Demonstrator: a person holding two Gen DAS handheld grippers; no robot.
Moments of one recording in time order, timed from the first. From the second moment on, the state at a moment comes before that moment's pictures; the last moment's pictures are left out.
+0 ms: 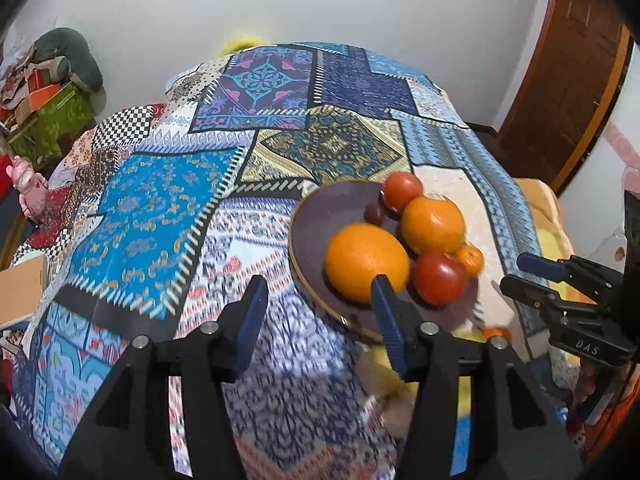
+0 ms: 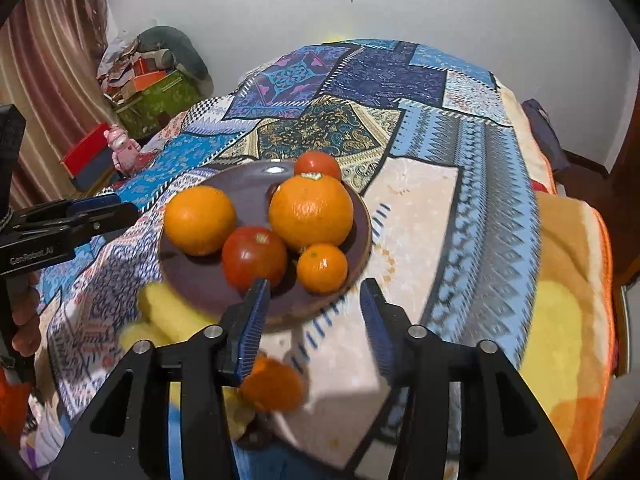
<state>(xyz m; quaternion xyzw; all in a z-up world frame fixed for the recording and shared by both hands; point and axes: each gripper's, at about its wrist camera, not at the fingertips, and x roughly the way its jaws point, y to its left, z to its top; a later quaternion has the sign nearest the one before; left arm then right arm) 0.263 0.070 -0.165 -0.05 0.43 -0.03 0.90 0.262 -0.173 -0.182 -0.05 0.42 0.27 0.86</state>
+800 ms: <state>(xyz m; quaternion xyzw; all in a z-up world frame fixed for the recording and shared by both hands) 0.194 0.039 -0.213 -0.03 0.50 -0.03 0.87 0.213 -0.193 -0.216 -0.03 0.48 0.25 0.84</state>
